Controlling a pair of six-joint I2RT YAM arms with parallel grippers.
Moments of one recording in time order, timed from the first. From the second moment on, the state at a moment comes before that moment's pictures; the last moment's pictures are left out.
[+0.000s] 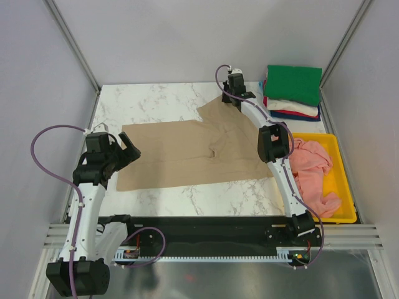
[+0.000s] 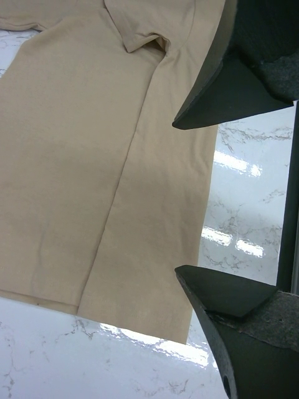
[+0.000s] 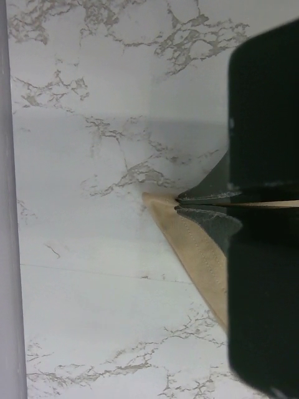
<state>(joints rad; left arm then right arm) 0.06 0.84 0.84 -0.75 0.03 -0.48 0.31 2.80 2.55 -0.31 0.06 0.29</state>
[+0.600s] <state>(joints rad) 0.18 1.34 1.07 -0.56 0.03 -0.50 0.32 2.25 1.94 -0.18 -0.06 0.21</state>
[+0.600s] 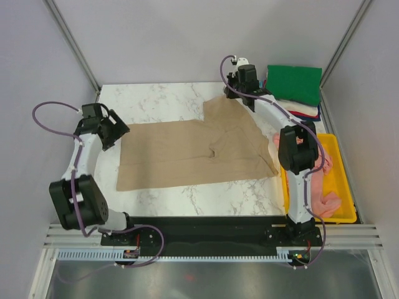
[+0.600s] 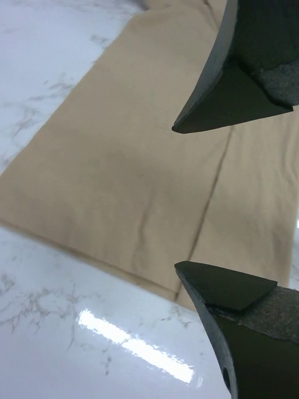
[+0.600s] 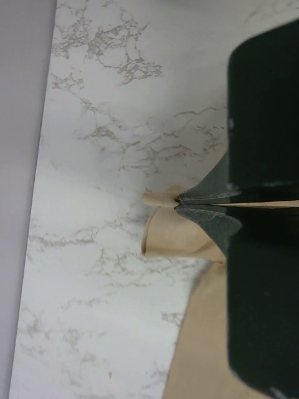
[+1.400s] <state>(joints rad) 0.26 2.14 1.64 -0.53 0.05 -0.50 0.37 1.83 1.36 -0.06 -0.16 0.26</state>
